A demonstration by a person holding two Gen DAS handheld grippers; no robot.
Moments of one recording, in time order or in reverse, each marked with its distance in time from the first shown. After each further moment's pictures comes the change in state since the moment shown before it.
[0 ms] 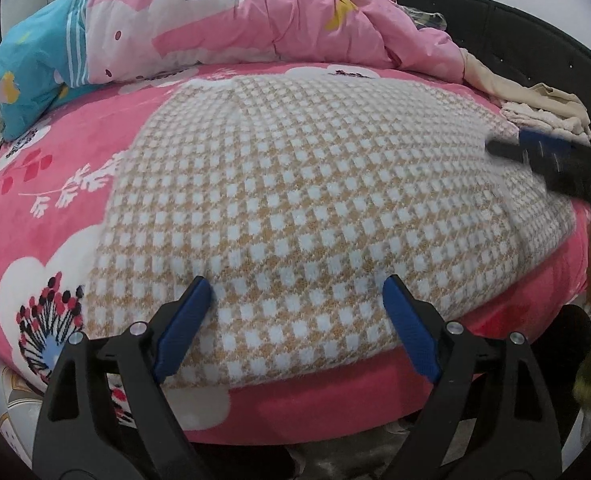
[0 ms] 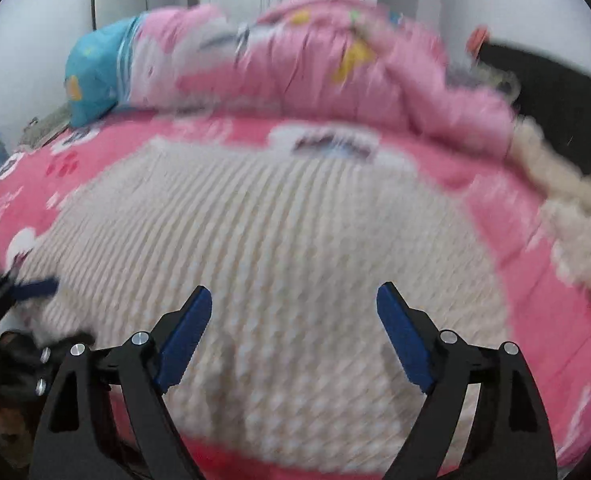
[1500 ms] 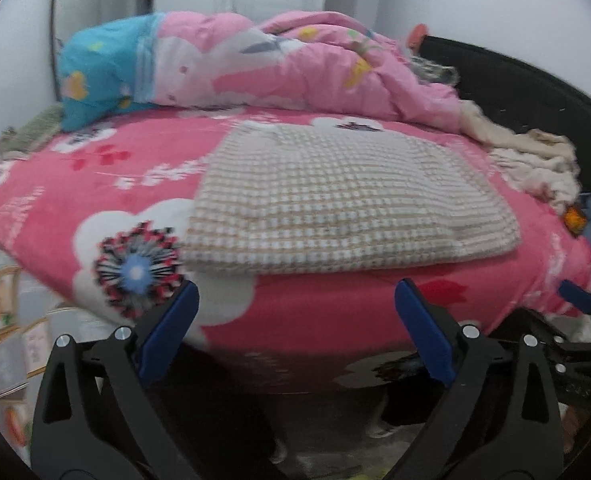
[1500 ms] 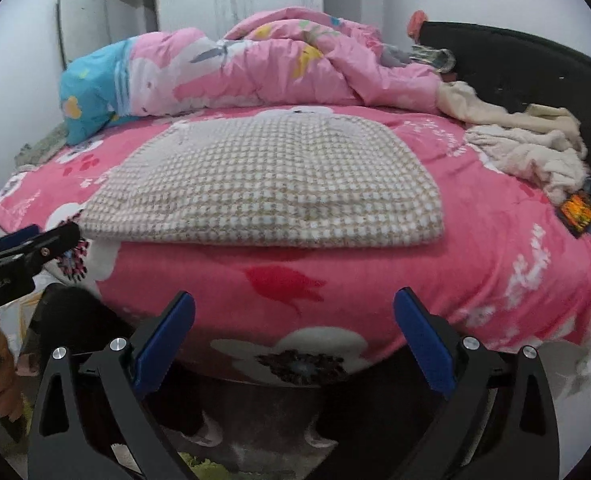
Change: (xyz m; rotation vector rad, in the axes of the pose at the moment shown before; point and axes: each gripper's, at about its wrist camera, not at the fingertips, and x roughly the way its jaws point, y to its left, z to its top) left arm -0.143 -0.026 -0.067 -0.104 -0.163 0.123; right arm -0.166 0.047 -0.134 0.170 0.015 -0.088
